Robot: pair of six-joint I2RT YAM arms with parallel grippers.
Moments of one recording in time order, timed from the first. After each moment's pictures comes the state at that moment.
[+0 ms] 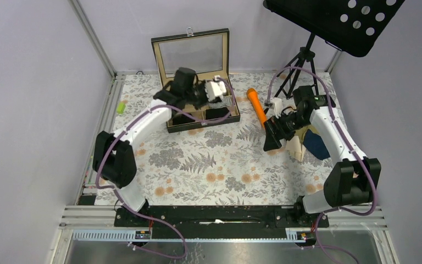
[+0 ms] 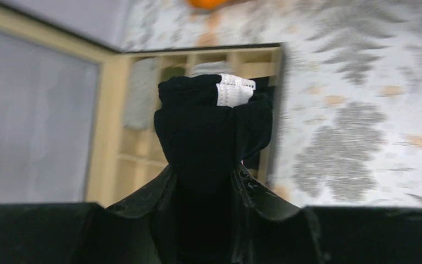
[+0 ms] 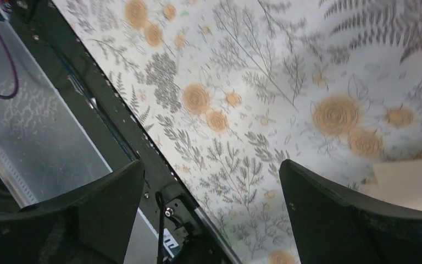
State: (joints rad) left arm -0.54 1.68 1.41 -0.34 0.38 0.76; right arm 0.10 1.48 1.32 -1.24 -0.71 -0.59
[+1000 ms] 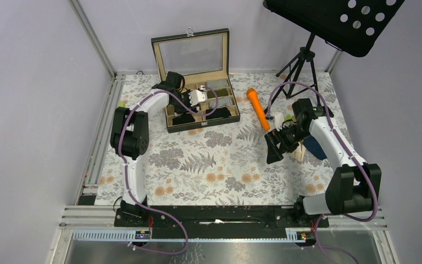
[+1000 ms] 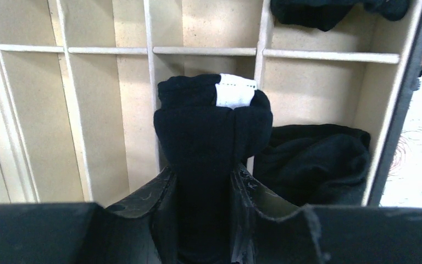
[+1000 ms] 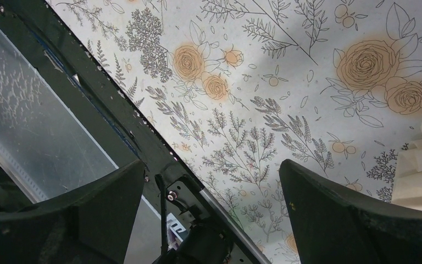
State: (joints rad) left arm -0.25 2.10 1.63 -0.56 0.38 1.07; right arm 0.10 1.39 1.10 -1.20 -0.60 -0.55
